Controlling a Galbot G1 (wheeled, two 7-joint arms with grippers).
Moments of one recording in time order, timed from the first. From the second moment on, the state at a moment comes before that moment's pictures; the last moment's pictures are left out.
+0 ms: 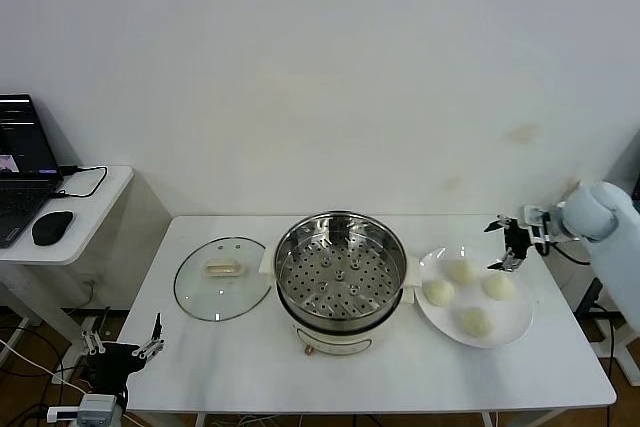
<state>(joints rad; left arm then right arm) 1.66 -1.45 -0.86 -2.09 0.17 0.09 0.10 -0.20 0.76 -0.23 1.06 -0.41 0.03 -1.21</state>
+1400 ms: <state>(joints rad) 1.67 -1.47 -0.85 -2.07 0.18 0.09 0.10 -0.14 1.01 -0.24 0.71 -0.64 0.15 -1.15</state>
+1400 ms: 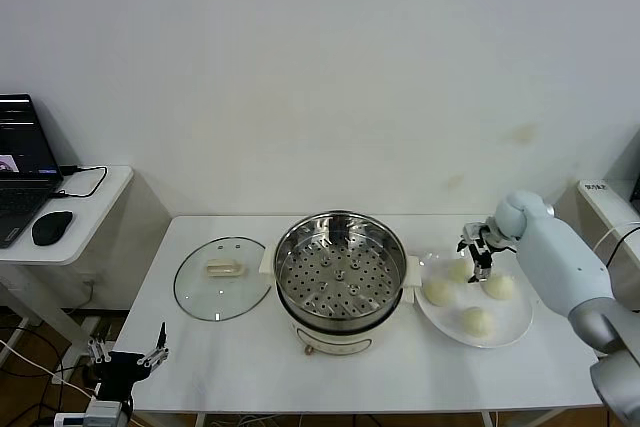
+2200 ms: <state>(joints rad) 1.67 -1.48 -0.84 -2.05 0.19 0.09 0.09 -0.13 1.02 -0.22 0.65 -0.63 0.13 -1.13</state>
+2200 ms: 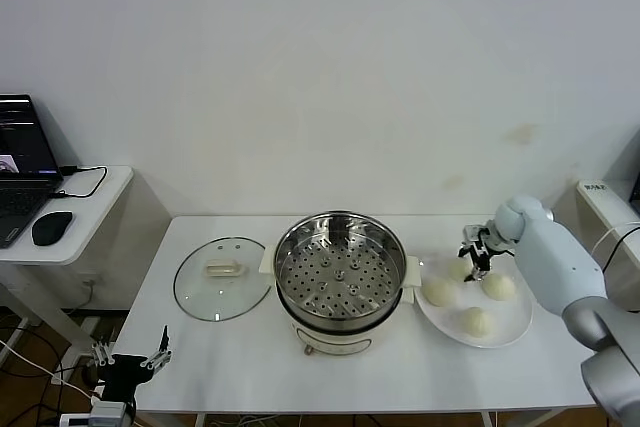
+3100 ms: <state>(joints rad) 1.69 -1.44 -0.85 -2.08 0.20 0.13 0.09 0.24 0.96 -0.55 0.90 -0.16 0.14 -1.35</state>
